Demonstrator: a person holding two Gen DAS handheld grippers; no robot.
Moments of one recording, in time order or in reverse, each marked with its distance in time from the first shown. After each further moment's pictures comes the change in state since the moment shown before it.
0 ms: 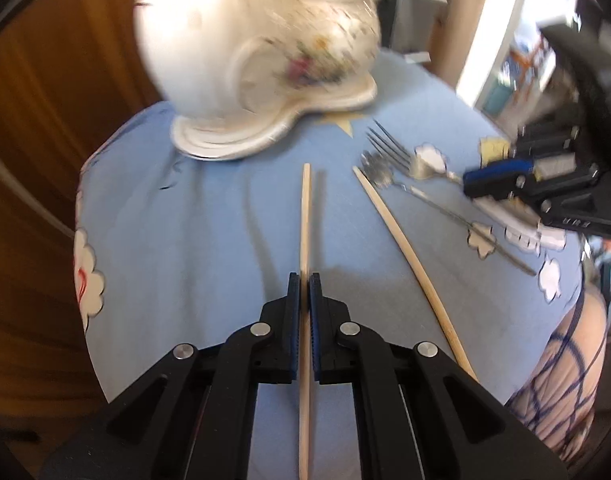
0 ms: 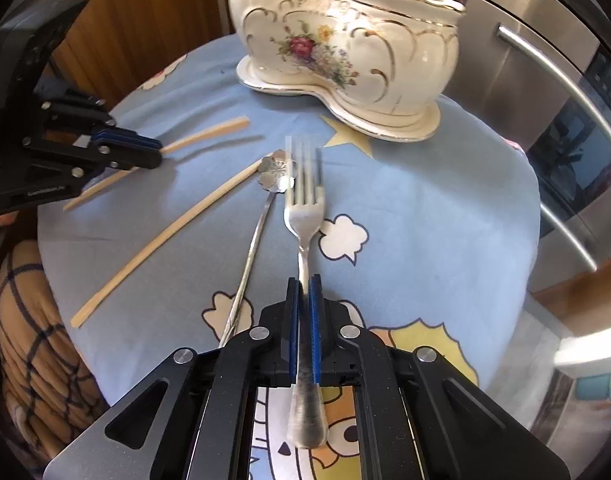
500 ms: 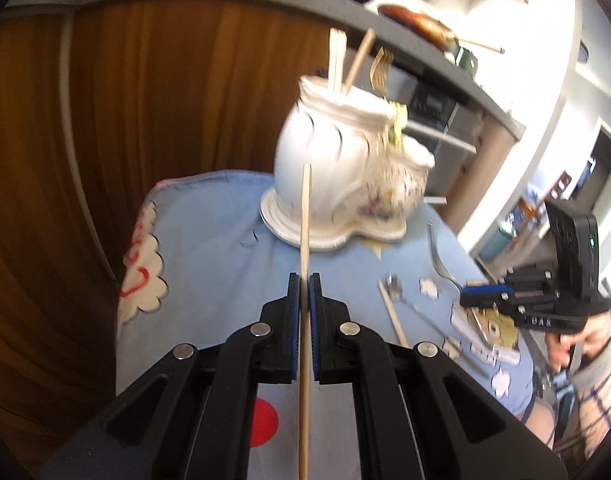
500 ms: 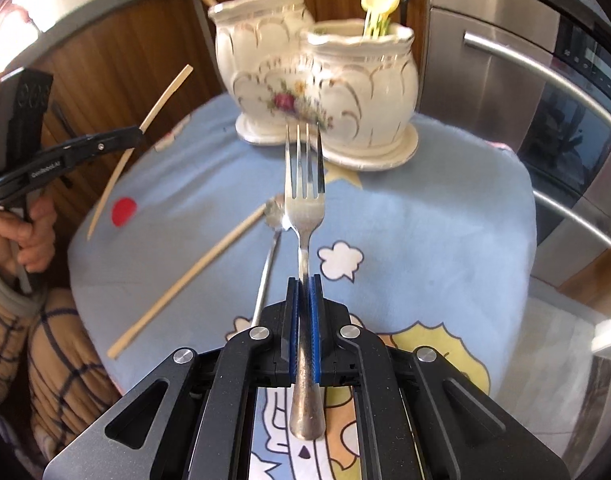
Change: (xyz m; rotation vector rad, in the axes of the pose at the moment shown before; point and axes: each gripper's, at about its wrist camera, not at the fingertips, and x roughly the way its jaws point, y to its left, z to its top) left arm -0.063 0.046 -0.023 -0.326 -0.397 -0.034; right arm -0.028 -0.018 -0.008 0.122 -0.180 0.088
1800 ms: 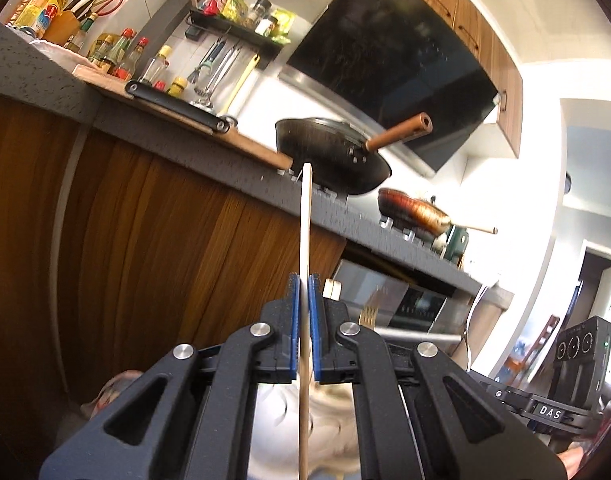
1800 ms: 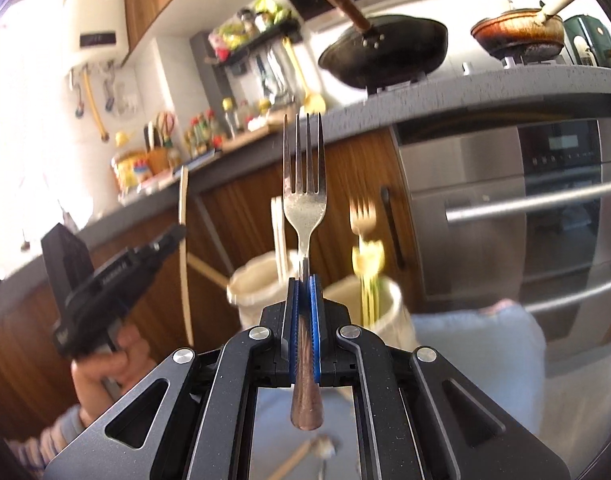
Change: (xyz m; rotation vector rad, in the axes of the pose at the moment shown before) left arm -0.011 -0.002 0.096 -0.161 -0.638 -0.075; right arm -0.063 -0.014 0.079 0.200 -0.669 0.098
